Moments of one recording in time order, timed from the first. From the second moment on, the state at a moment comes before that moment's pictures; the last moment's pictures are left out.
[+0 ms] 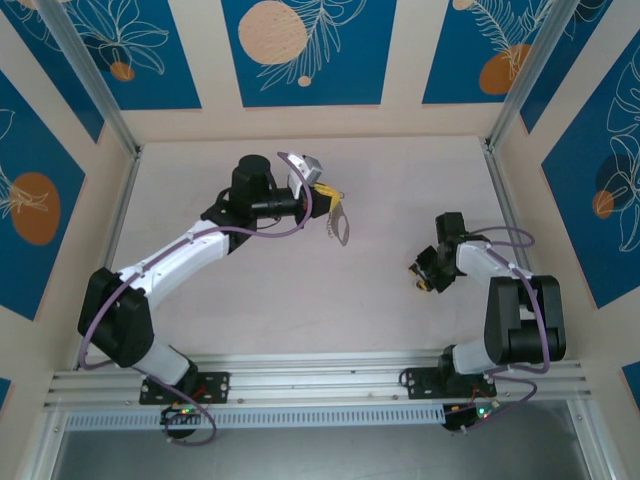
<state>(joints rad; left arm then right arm) -0.60 1.52 1.20 0.09 0.70 -0.07 0.01 1.43 0.72 -0.64 -0.21 0.92</state>
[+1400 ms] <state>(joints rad) -0.60 1.55 1.20 0.12 0.70 -0.07 0.01 1.41 0.68 -0.64 -0.23 0.92</state>
